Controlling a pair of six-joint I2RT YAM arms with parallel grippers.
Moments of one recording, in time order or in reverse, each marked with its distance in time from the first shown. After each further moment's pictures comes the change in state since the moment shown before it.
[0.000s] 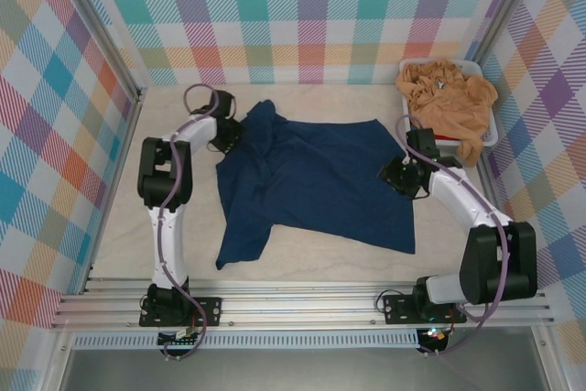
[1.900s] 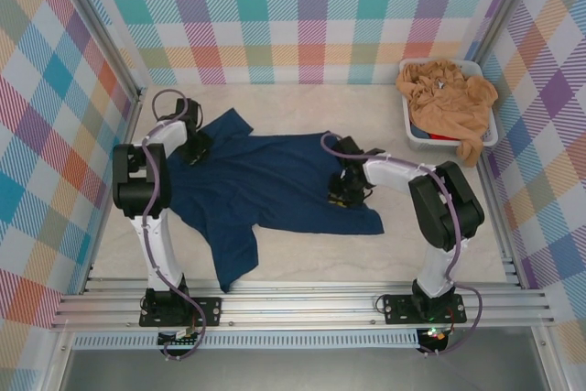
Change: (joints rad) left arm 0.150 -0.114 -0.137 -0.103 -0.061 0.214; right arm 0.395 0.412 0.168 -0.023 -0.015 0.099
